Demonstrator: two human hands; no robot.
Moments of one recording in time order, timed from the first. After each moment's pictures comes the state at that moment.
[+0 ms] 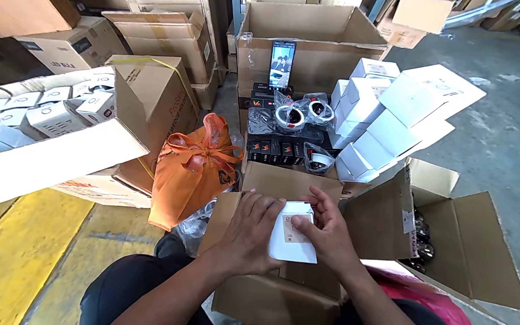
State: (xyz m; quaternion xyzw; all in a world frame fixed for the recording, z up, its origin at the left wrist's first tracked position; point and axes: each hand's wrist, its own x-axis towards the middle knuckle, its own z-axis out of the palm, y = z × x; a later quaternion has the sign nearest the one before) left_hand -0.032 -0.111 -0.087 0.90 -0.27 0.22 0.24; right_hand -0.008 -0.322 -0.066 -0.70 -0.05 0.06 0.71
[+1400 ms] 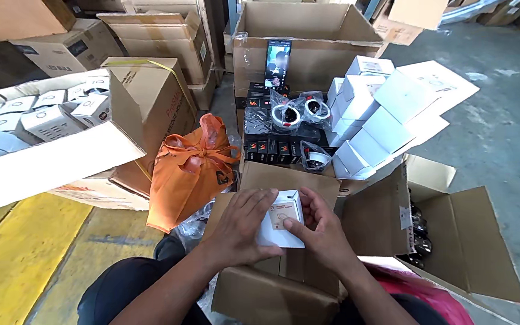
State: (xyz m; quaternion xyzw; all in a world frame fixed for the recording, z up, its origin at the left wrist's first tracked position) left_hand -0.023 -0.098 -0.082 0.89 -0.29 0.21 0.29; right_hand -0.006 -0.327 -0.067 -0.76 -0.09 0.09 0.64
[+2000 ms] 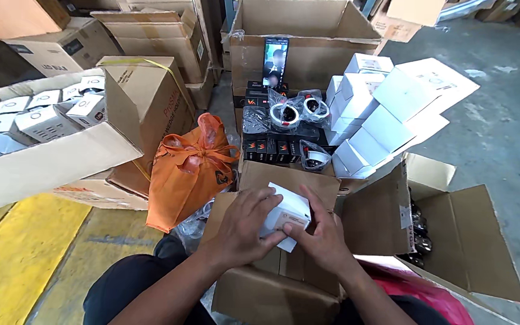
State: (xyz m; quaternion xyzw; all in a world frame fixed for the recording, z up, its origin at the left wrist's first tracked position) left_hand -0.018 -0.109 -0.077 0.86 -0.27 0.24 0.35; right_hand -0.007 -0.330 -0.078 -0.76 -0.13 0.07 0.63
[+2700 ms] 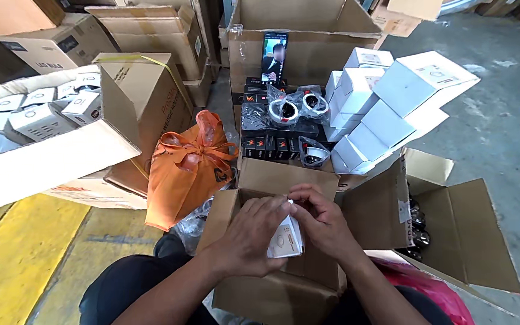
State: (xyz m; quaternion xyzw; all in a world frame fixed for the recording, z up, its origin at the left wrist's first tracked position) left_hand -0.032 -0.115 -0.083 0.86 -0.36 0.18 0.32; right_hand 0.010 -0.330 -0.066 -0.74 -0.22 0.01 0.63
